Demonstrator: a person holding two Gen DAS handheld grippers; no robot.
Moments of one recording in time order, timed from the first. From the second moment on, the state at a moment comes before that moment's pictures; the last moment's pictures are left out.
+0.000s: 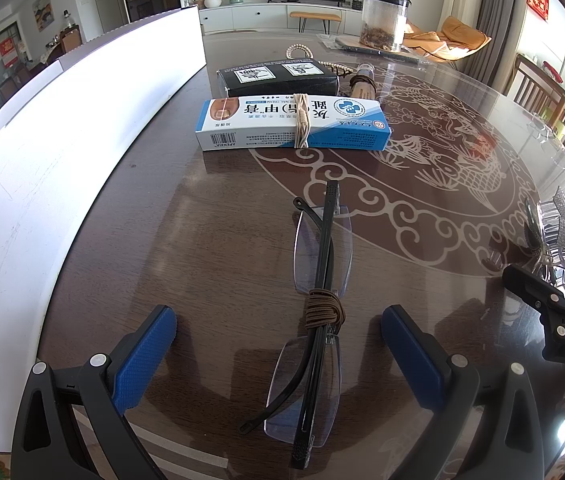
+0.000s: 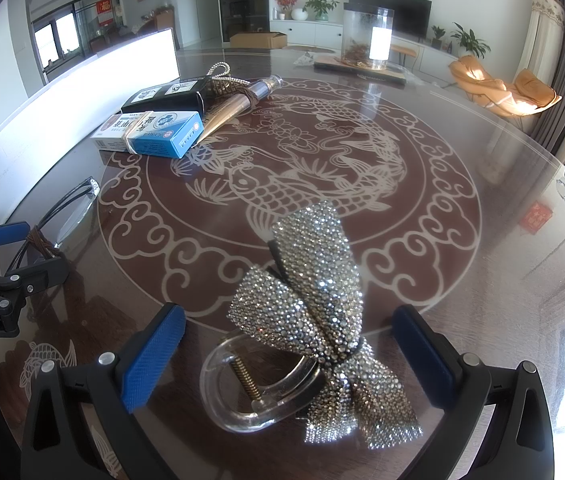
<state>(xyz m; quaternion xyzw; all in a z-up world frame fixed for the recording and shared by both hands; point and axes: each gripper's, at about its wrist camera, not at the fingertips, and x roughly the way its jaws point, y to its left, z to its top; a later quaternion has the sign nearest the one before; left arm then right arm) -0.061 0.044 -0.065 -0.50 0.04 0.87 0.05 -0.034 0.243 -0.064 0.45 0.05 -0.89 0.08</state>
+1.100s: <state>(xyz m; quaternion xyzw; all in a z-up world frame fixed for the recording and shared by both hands) -0.062 0.039 -0.045 -0.52 0.08 0.84 0.14 -0.034 0.245 -0.064 0.45 0.04 -0.89 0.08</state>
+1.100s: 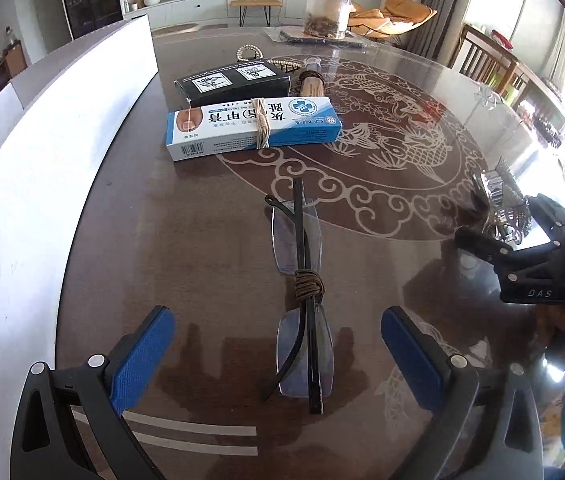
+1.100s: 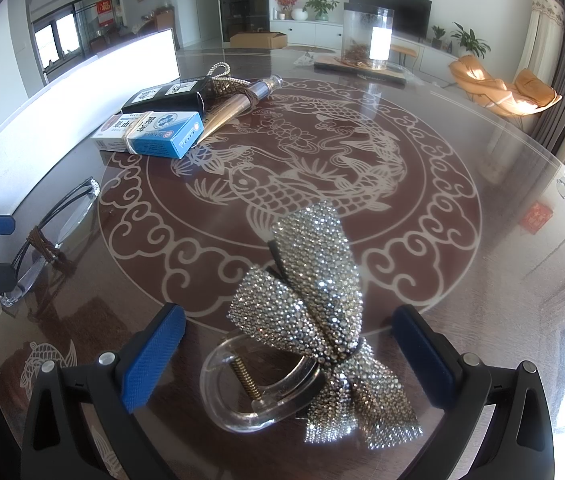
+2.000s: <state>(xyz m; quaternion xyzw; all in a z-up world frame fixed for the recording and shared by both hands) -0.034 -0.059 0.054 -0.39 -0.12 0.90 0.12 -0.039 0.196 0.039 0.42 0.06 -0.88 0.22</state>
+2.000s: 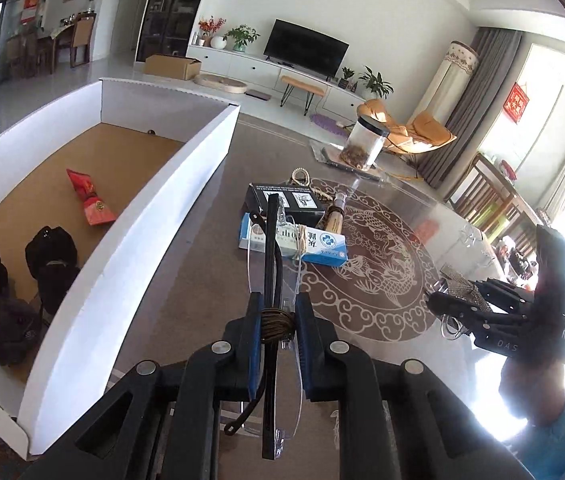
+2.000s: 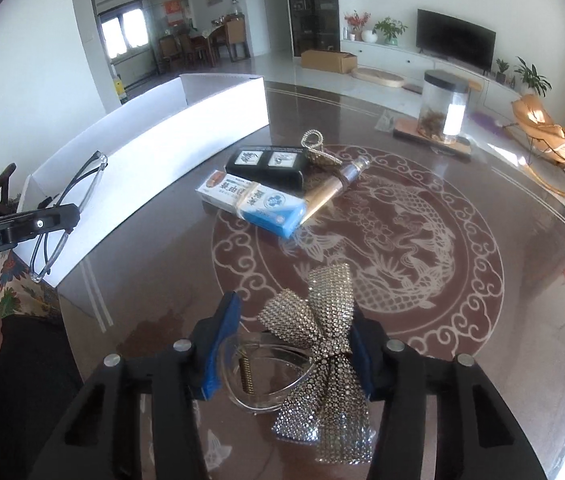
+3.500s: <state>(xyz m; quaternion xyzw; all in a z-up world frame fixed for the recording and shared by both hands) -0.031 -0.108 0.079 -0.34 -0.12 0.93 0.00 -0.060 0.102 0.035 0.35 0.06 -0.92 0.19</state>
